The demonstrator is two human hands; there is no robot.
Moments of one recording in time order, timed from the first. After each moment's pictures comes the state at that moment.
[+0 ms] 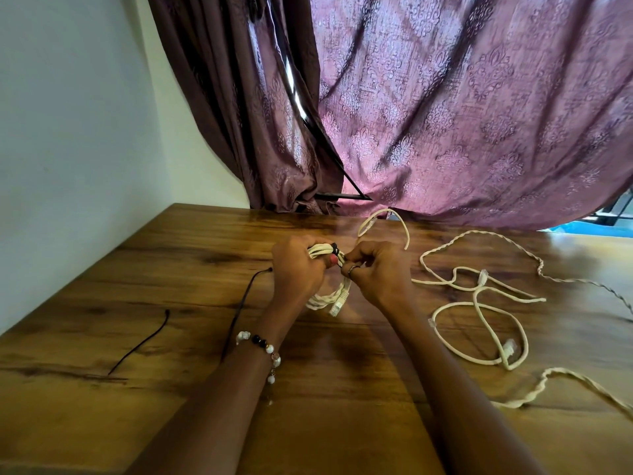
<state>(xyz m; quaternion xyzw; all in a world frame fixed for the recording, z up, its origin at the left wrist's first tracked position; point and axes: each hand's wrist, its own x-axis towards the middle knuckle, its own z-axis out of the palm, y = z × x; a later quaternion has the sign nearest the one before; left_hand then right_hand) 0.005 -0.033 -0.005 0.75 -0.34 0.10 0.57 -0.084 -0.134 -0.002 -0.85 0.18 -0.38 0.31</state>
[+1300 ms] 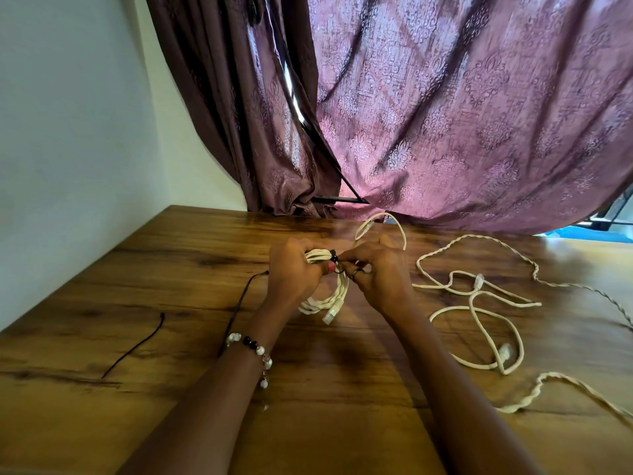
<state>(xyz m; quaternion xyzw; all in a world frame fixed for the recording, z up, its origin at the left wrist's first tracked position) 0.012 -0.034 -0.006 0.75 -0.35 0.04 0.57 -0.087 -0.144 -0.001 -0.88 0.03 -0.45 0.15</state>
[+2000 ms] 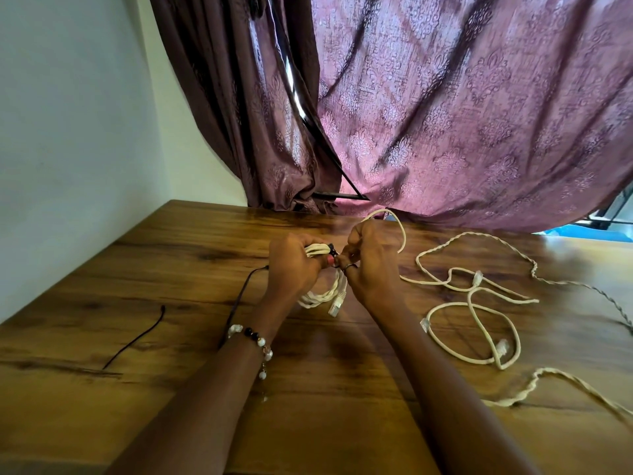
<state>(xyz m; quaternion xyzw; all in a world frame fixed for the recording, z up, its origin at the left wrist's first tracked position) 0.012 -0.035 -0.007 0.75 -0.33 0.05 0.57 -0.075 -0.134 -0.009 -0.85 0.06 -0.46 0.25</state>
